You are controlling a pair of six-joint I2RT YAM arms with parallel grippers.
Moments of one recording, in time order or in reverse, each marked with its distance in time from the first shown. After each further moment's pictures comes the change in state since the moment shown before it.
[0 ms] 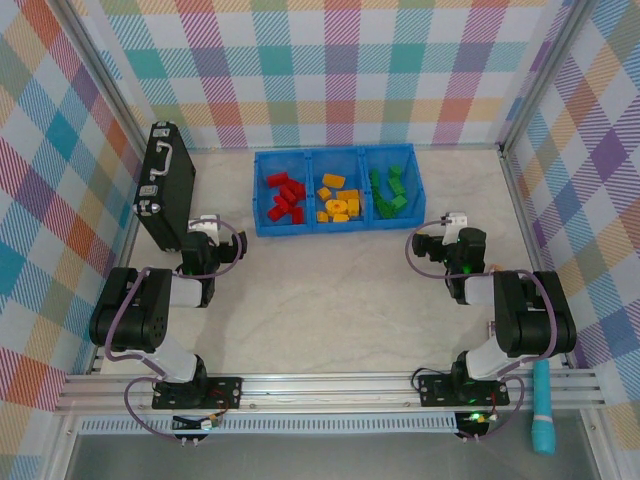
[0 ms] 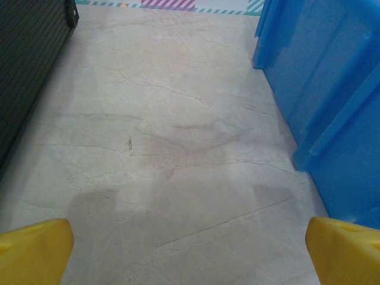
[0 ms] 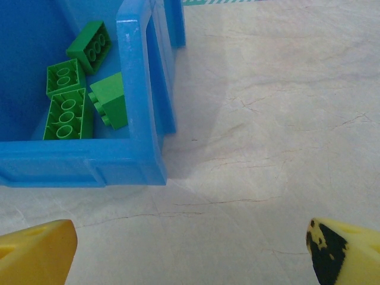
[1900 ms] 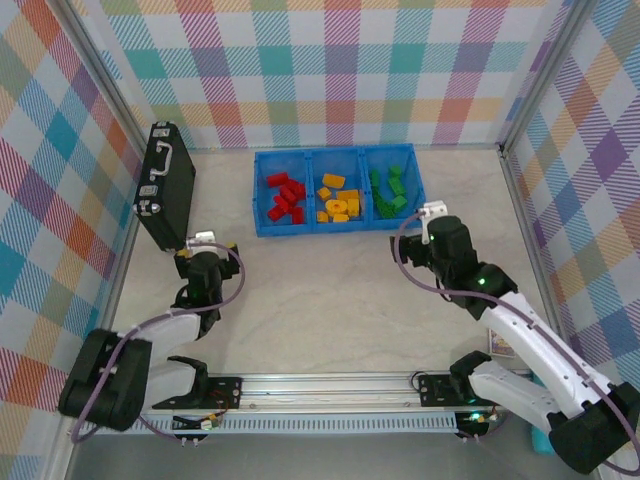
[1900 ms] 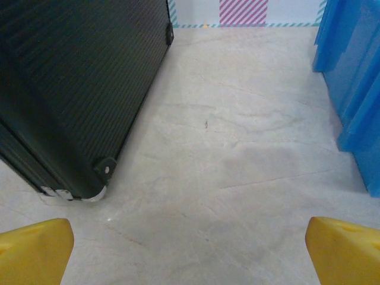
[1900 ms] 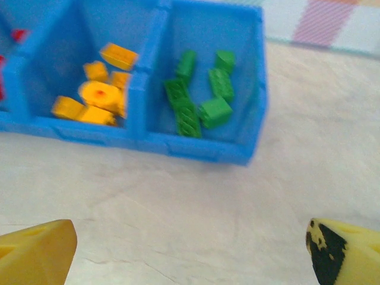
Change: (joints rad) left arm -0.192 -0.380 -0.169 -0.192 -0.472 -0.007; right arm 0.519 -0.638 0.381 -1.171 0.478 0.096
